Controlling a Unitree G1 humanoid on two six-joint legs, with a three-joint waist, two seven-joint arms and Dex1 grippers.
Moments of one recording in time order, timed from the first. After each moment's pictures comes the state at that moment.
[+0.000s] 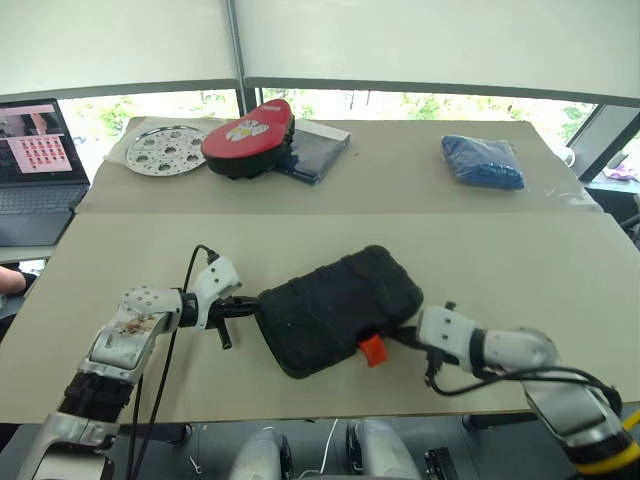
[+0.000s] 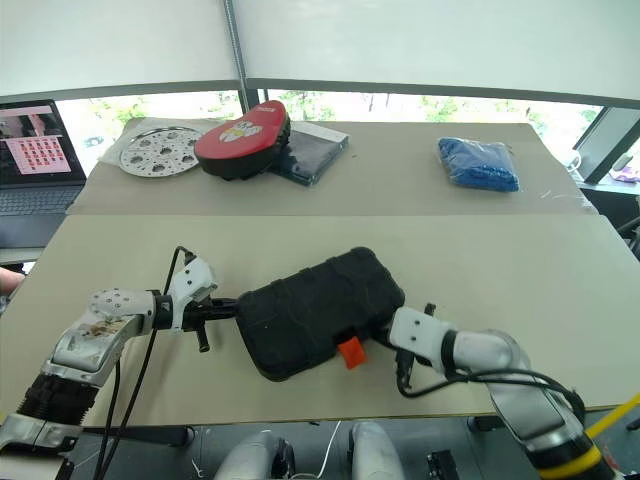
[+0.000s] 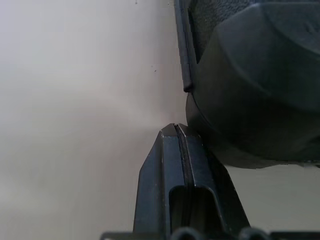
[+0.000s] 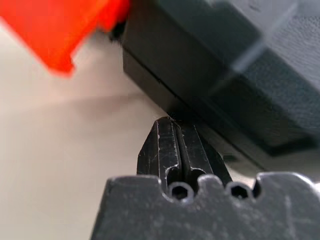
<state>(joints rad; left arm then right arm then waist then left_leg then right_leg) -0.28 0.70 -0.10 0.00 -0.26 0.43 -1.05 -0.09 -0.76 0.19 -0.29 0.01 0.22 0.86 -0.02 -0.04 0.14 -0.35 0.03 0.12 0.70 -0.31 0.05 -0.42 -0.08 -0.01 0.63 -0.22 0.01</state>
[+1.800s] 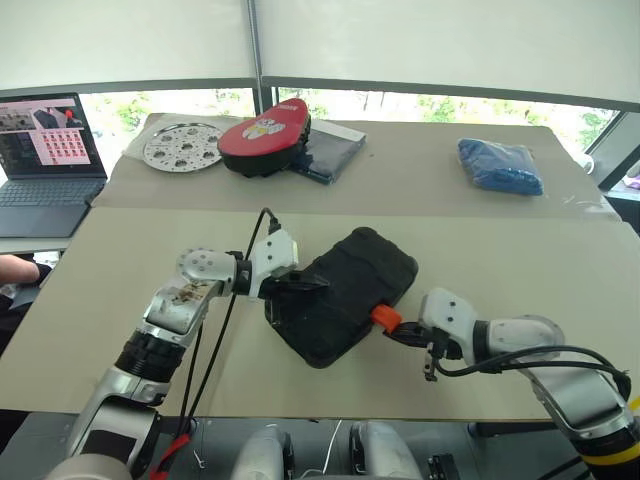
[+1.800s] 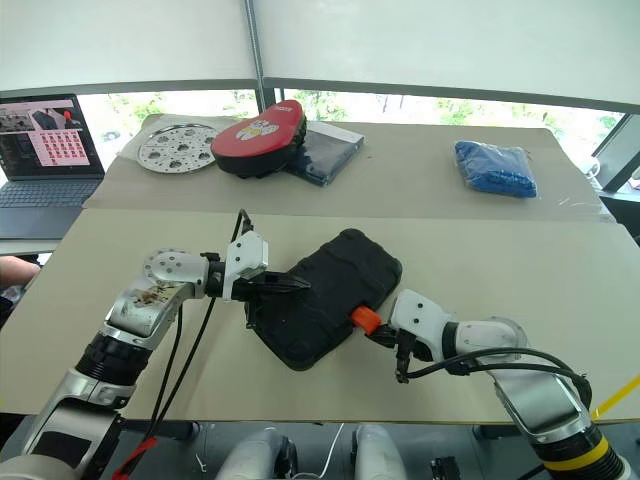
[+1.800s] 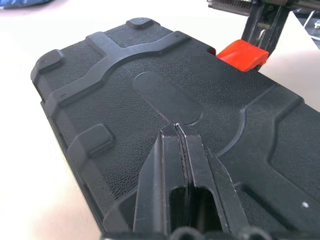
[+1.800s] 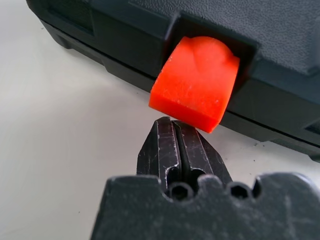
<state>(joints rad) -0.54 0.54 -0.27 0.01 -0.22 0.29 -1.17 -0.09 -0.80 0.17 -0.46 0.22 0.49 0.91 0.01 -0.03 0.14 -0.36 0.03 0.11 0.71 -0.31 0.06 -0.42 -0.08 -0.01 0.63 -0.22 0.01</state>
